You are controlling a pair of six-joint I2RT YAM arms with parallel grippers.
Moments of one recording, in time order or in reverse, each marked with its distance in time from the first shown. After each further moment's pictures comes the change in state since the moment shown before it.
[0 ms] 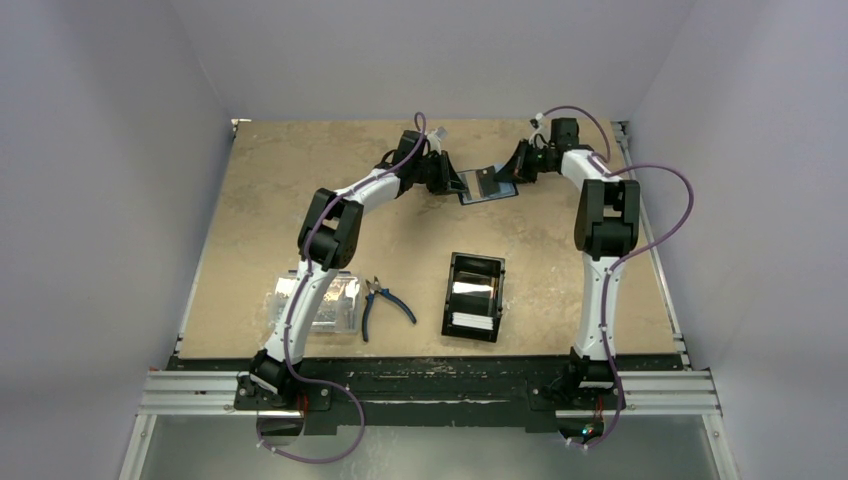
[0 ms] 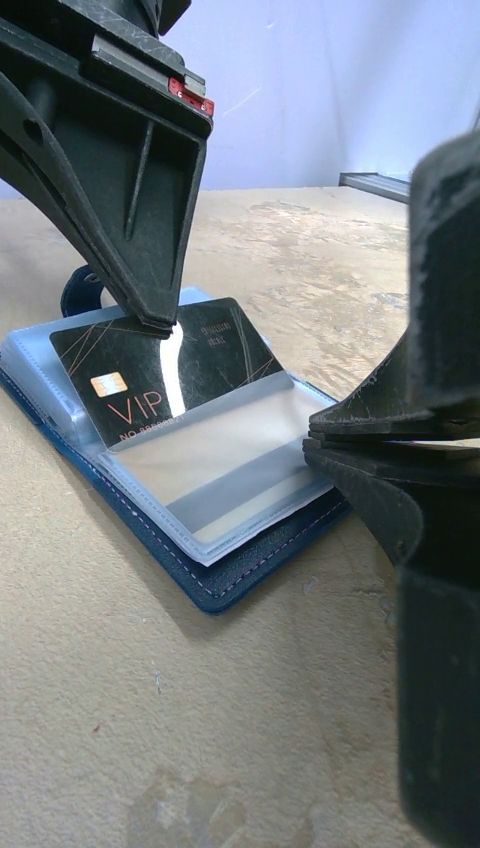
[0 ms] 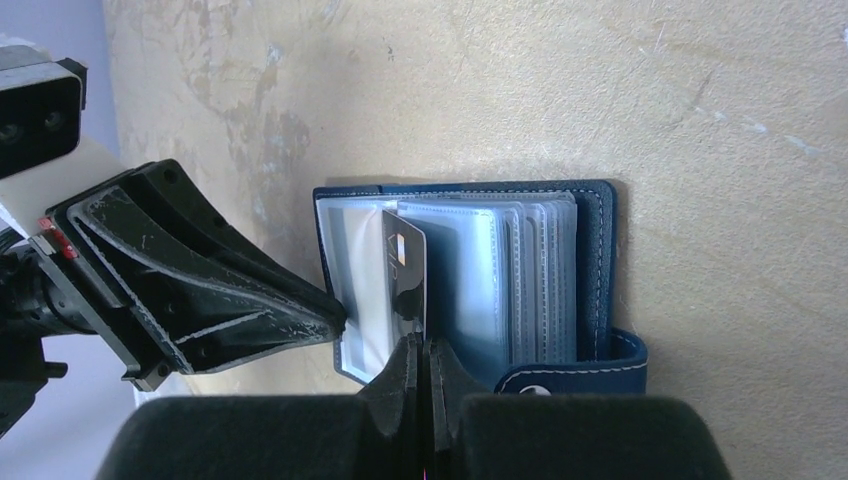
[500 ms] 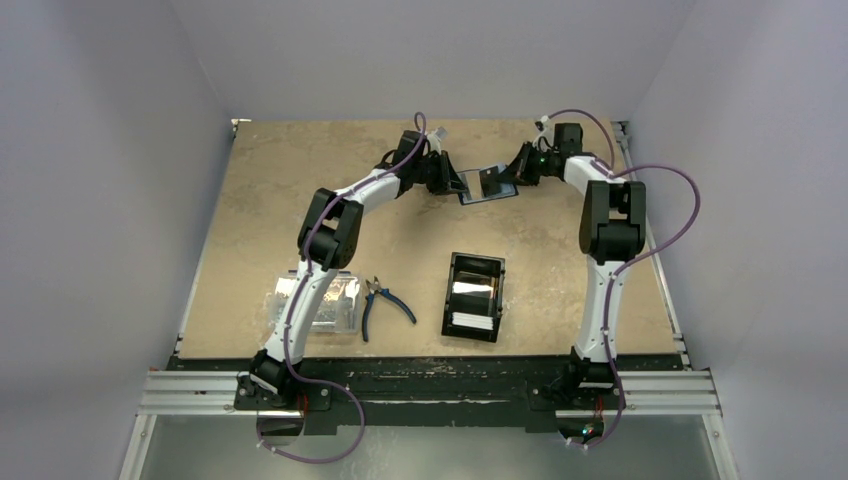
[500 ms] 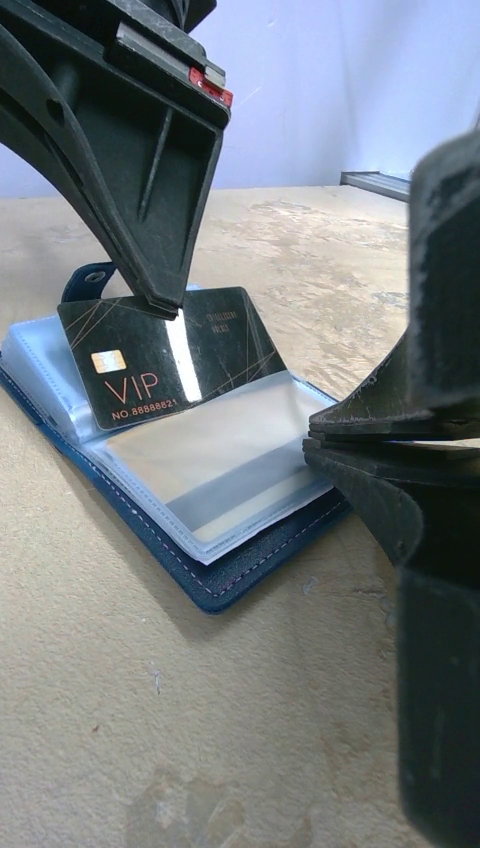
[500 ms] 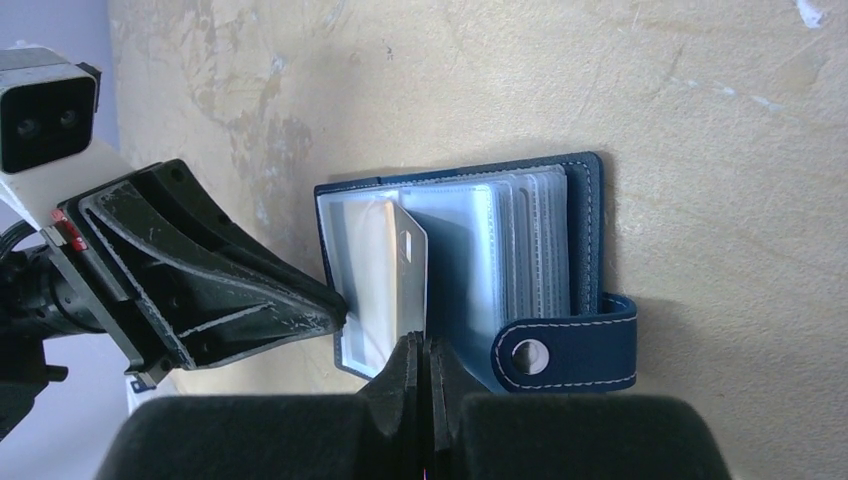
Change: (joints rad) left arm -0.001 -0.004 -0.008 0.007 -0.005 0.000; right arm -0.011 -0.084 -0.160 0.144 0.024 0.045
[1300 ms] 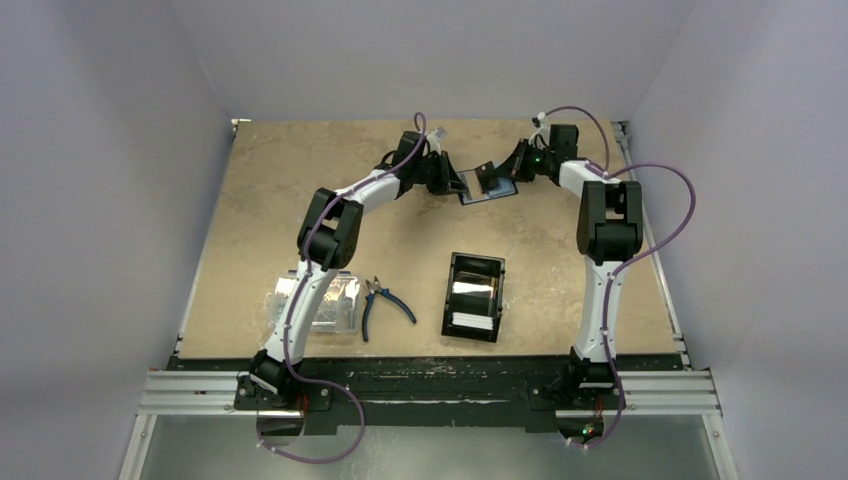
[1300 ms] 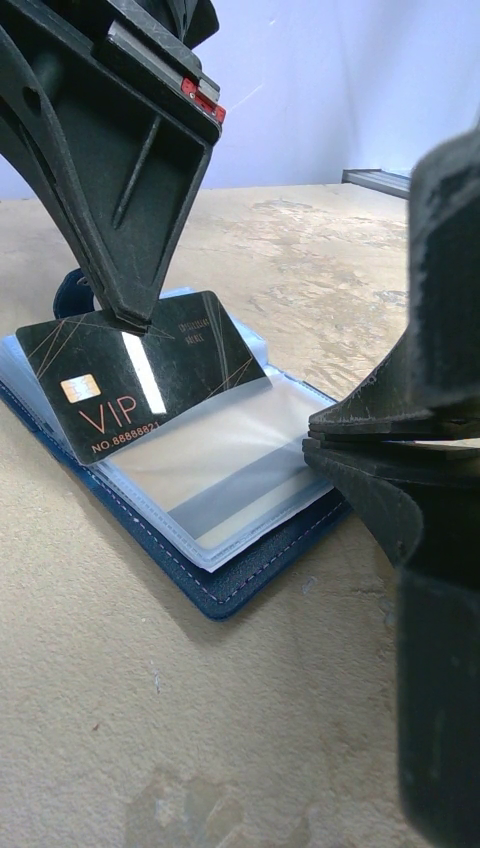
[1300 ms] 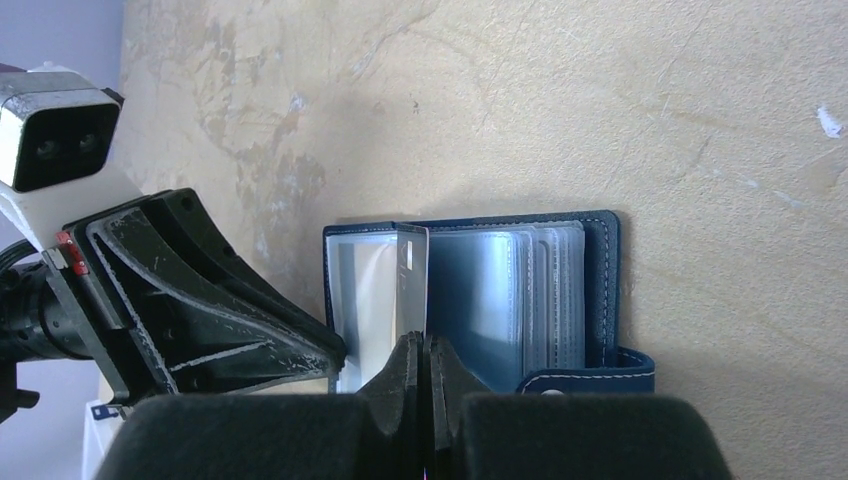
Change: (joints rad) left arm 0.000 -0.007 -0.016 0.018 -0.003 0.000; right arm 0.027 -0.001 -0.041 0.183 0.028 0.013
